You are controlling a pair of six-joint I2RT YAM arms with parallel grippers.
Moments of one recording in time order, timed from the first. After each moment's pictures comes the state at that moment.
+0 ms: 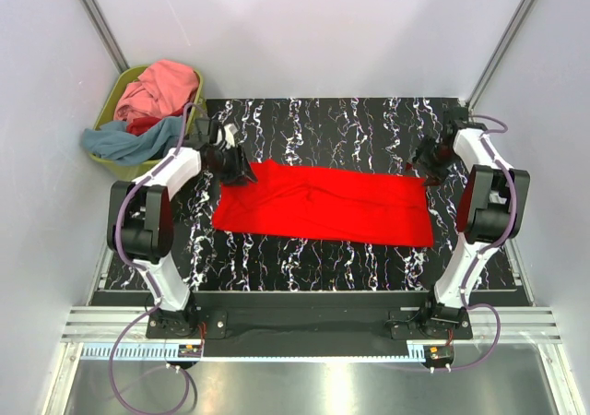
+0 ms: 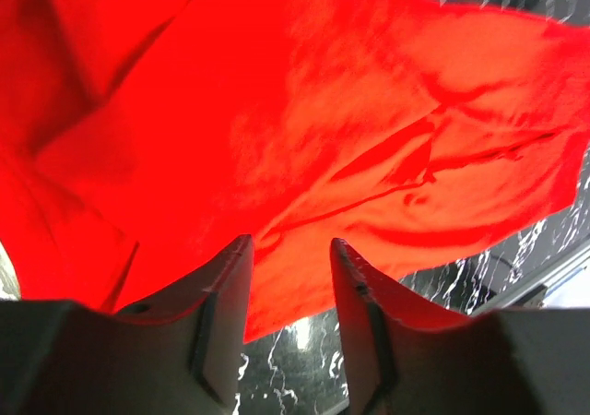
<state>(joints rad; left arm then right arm) -0.14 1.79 1.30 -0.54 0.49 -0.37 -0.15 1.96 1.54 -0.83 -0.15 0.45</state>
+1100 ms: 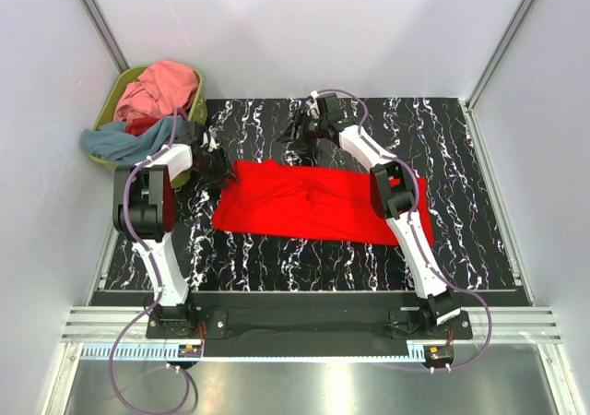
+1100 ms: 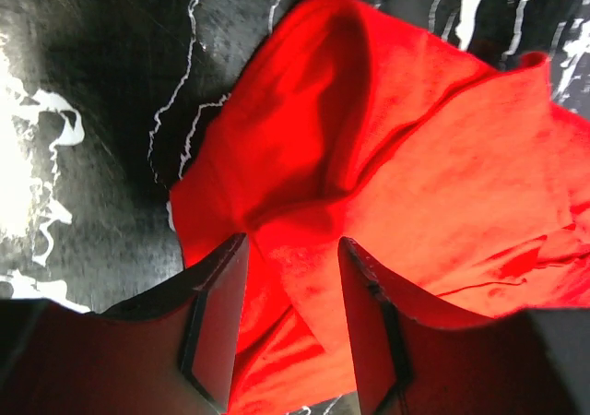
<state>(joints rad) 0.00 1.97 1.34 -0.51 0.38 -0.41 0.41 2.70 2.40 -0.35 -0.62 0.75</state>
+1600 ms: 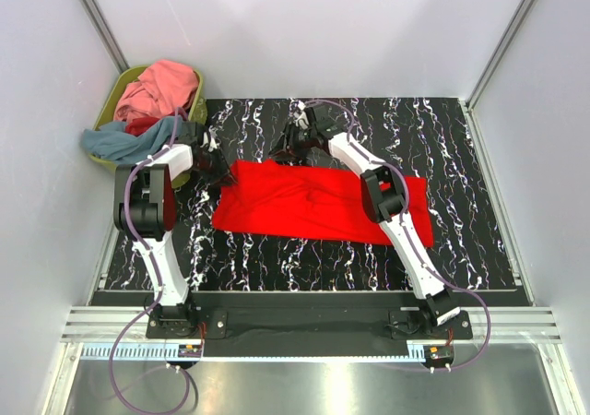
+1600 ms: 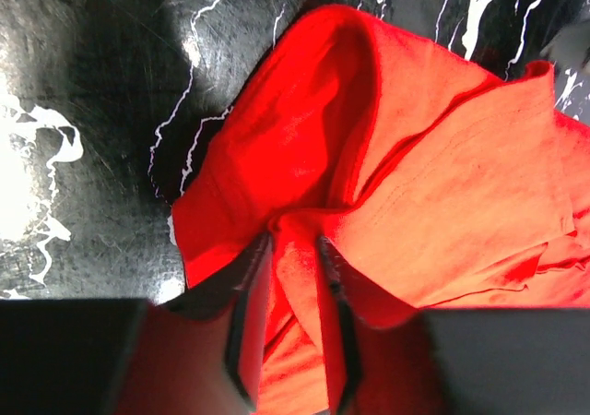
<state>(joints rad) 0.00 1.99 1.34 -0.49 0.39 -0.41 0.47 2.80 2.48 -0.37 -0.67 0.78</state>
